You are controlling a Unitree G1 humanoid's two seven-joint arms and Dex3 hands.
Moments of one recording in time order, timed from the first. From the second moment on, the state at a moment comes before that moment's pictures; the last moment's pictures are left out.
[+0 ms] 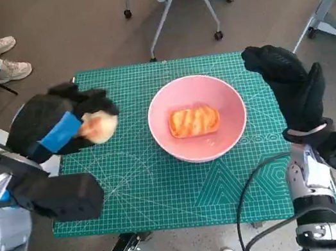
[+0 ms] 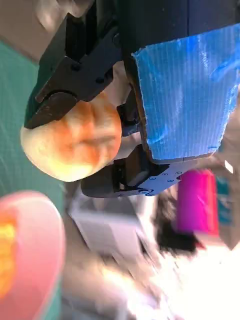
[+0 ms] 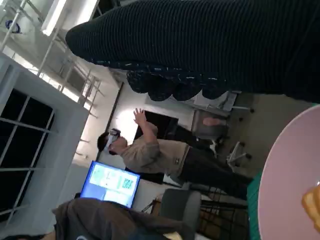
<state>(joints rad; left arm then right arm) -0.53 0.70 -0.06 -0.29 0.50 0.01 -0.44 -0.59 -0.13 -0.22 0.61 0.39 -0.69 0.59</state>
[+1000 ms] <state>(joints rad) -0.91 0.32 -0.37 0.37 0.62 -0.21 -0.23 -0.57 -0.14 -0.22 0.56 0.39 -0.66 0.59</state>
